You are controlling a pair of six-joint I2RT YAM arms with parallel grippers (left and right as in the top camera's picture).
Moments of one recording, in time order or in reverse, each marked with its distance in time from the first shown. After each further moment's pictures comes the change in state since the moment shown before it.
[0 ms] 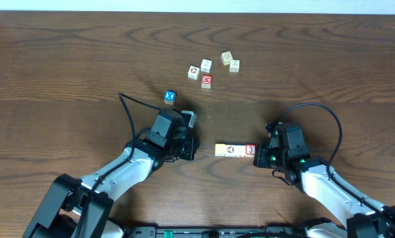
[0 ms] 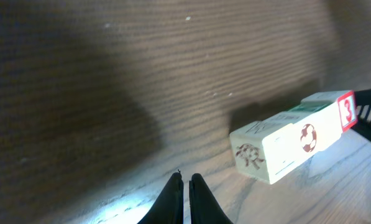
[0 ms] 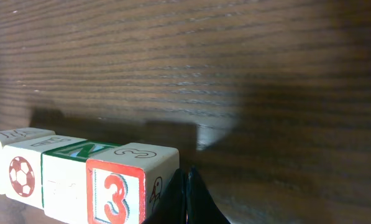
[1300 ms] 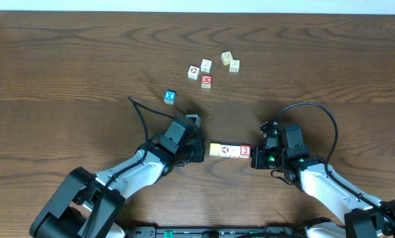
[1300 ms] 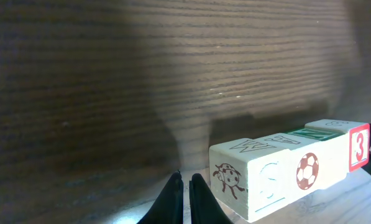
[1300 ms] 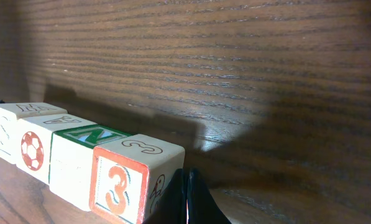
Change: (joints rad) left arm -0.114 0.054 0.000 0.051 -0.131 -0.224; right arm 0.000 0.021 0.000 0.026 -0.098 -0.063
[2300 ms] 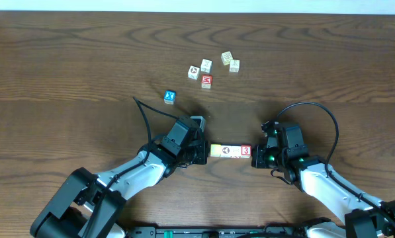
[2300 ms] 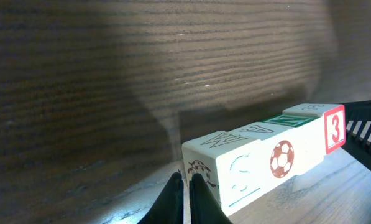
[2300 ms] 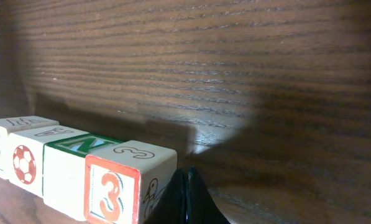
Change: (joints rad) left arm -0.026 0.000 0.000 0.022 0.041 0.013; right arm 0.000 -0.001 0.005 -0.009 0.042 0.022
